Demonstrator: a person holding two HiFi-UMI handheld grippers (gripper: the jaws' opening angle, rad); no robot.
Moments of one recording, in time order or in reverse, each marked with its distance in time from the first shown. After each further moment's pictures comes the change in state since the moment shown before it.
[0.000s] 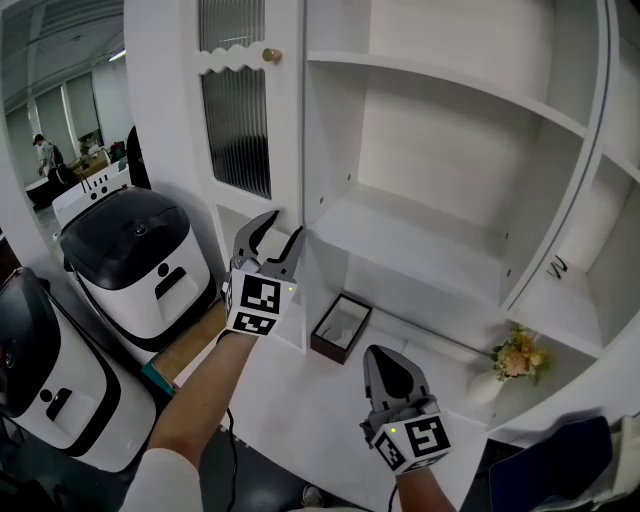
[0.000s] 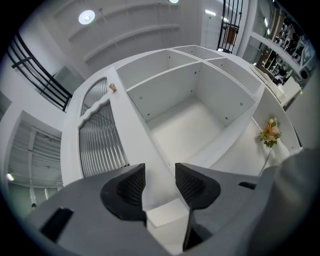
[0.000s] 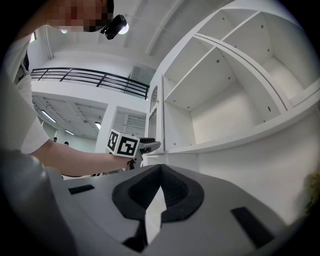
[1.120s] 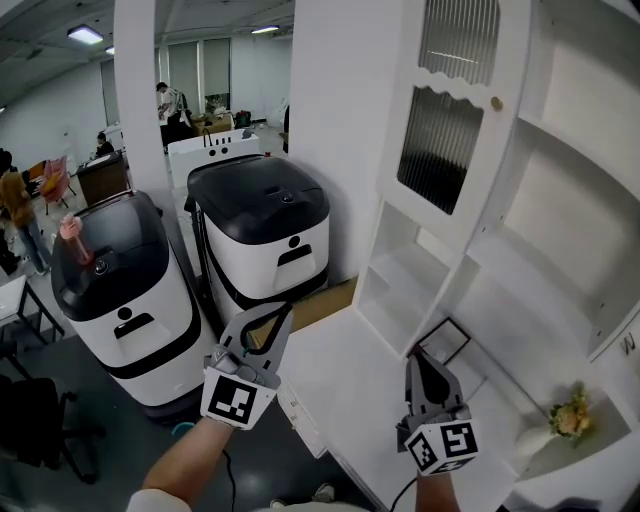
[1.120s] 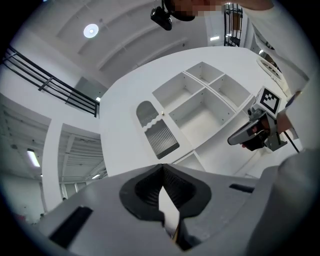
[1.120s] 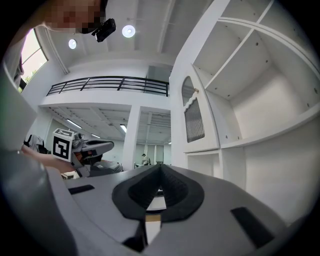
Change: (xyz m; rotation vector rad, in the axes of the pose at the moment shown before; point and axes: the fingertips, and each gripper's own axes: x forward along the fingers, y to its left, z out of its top) left arm -0.361 0.086 -0.002 0.119 0.083 0.231; right arm 0.034 0.169 -0.005 0.007 0.025 0.289
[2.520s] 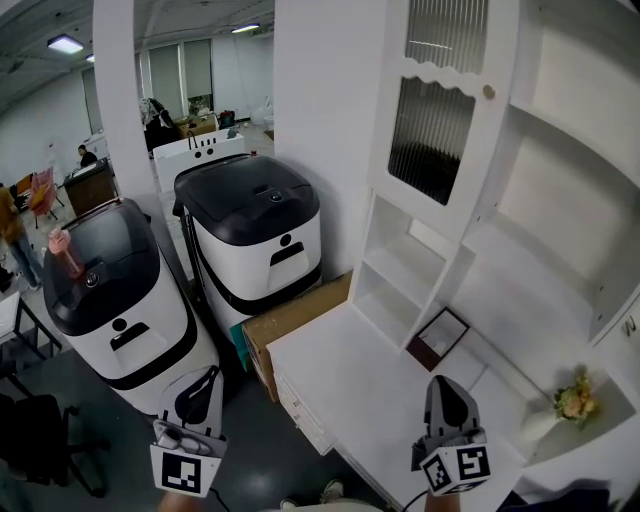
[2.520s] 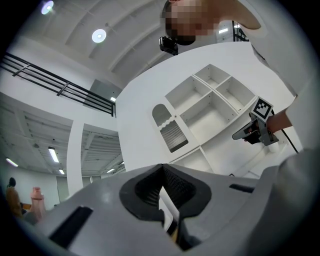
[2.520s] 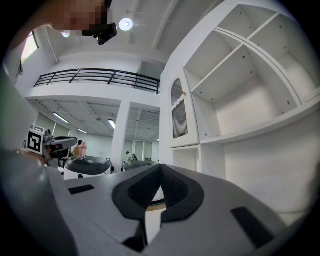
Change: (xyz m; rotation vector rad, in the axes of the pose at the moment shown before) left arm -0.137 0.018 -0.024 -0.163 0.138 0.186; right arm -0.051 -0.013 -0.014 0.002 0.038 -0.150
